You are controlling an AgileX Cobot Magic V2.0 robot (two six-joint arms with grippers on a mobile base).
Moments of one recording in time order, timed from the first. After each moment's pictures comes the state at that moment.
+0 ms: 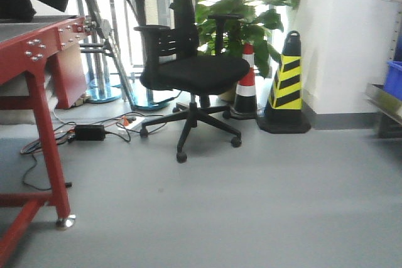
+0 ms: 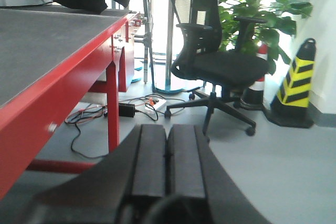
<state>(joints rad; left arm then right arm) 0.00 -0.01 0.03 -0.05 0.03 0.01 0.11 0.18 -0.37 -0.03 0.32 0.06</state>
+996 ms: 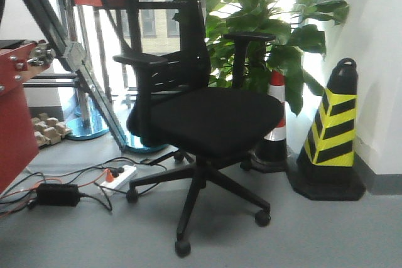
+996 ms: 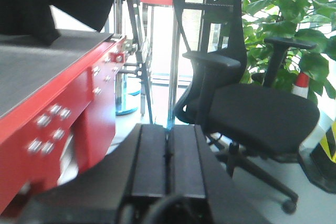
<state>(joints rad) 0.00 -0.01 0.03 -0.05 0.03 0.01 0.11 0.18 -0.37 -0.03 0.32 0.06</state>
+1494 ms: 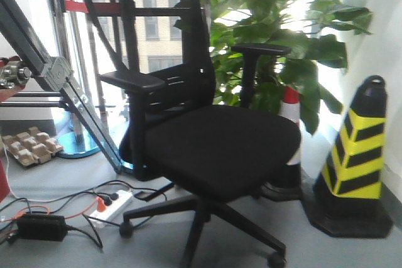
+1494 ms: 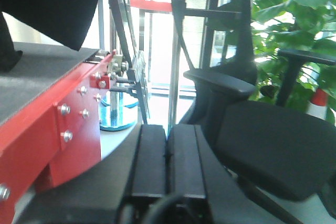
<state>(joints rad) 0.00 -0.01 0.03 -0.05 0.03 0.01 0.11 0.18 -0.37 -0.03 0.32 0.06</state>
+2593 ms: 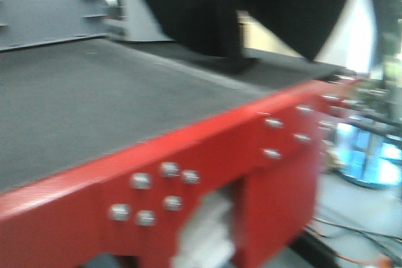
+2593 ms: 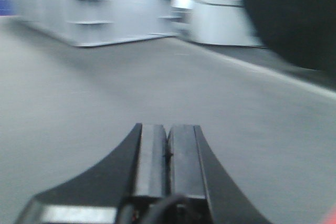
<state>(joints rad) 0.00 -0.01 0.03 -0.05 0.03 0.01 0.11 0.18 -0.37 -0.03 0.32 0.06</state>
